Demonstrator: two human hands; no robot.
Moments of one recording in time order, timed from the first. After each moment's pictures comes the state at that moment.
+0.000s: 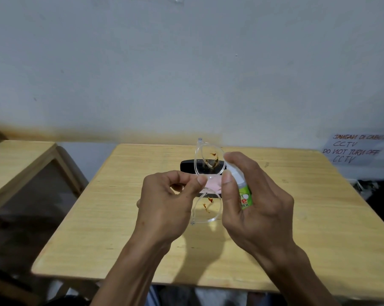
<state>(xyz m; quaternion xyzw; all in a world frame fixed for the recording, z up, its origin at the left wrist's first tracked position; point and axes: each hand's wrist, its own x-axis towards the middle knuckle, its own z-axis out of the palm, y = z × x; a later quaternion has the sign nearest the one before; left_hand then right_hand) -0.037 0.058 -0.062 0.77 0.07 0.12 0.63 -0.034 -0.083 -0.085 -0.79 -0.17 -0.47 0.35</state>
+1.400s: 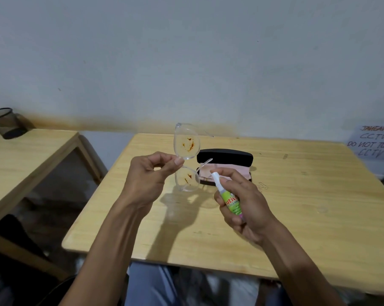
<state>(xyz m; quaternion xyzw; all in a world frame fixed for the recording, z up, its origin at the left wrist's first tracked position) 0.002 0.131 -0.094 0.71 0.04 0.09 0.70 0.000 -0.073 -0.135 -0.56 -0.05 0.19 0.80</state>
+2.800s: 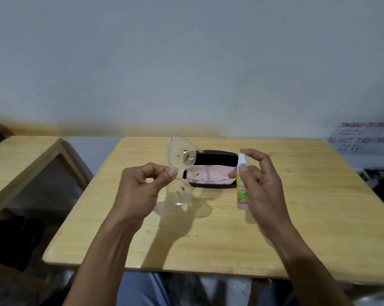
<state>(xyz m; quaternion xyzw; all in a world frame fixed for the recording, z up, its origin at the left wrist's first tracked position) -0.005 0.117 -0.104 0.71 0.02 0.09 0.69 -0.006 -0.109 -0.120 -0.71 -0.04 -0.12 0.69</state>
